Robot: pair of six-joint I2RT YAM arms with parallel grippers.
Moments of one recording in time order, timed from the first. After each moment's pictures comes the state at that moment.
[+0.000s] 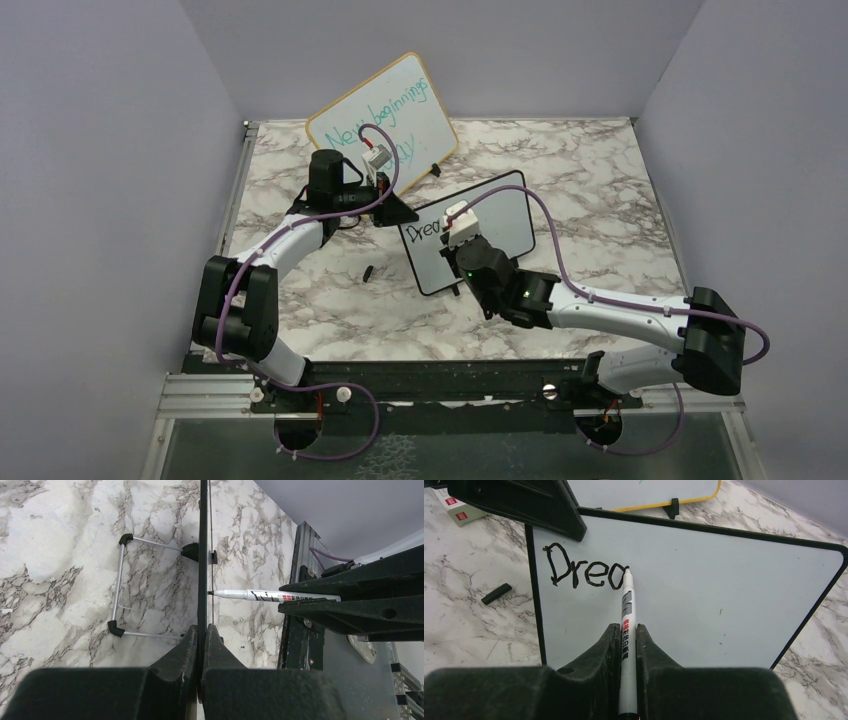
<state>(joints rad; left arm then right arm) -0.24 1.55 0.97 0.17 1.08 -0.22 1.12 1.31 0.86 0.08 0.71 0.03</state>
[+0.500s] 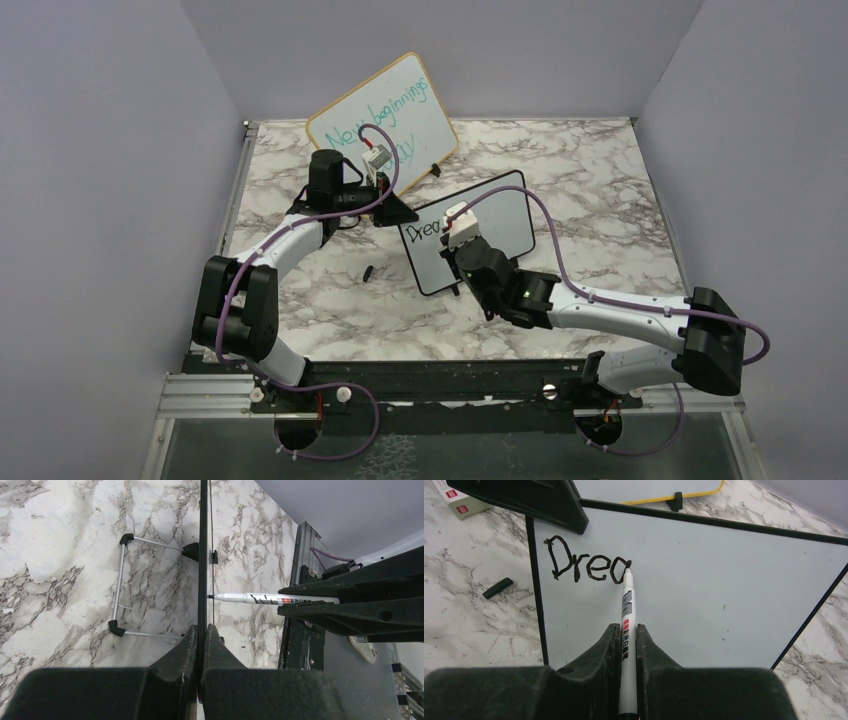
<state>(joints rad) -0.24 1.55 0.97 0.17 1.08 -0.22 1.12 1.31 0.86 0.06 0.70 0.05</state>
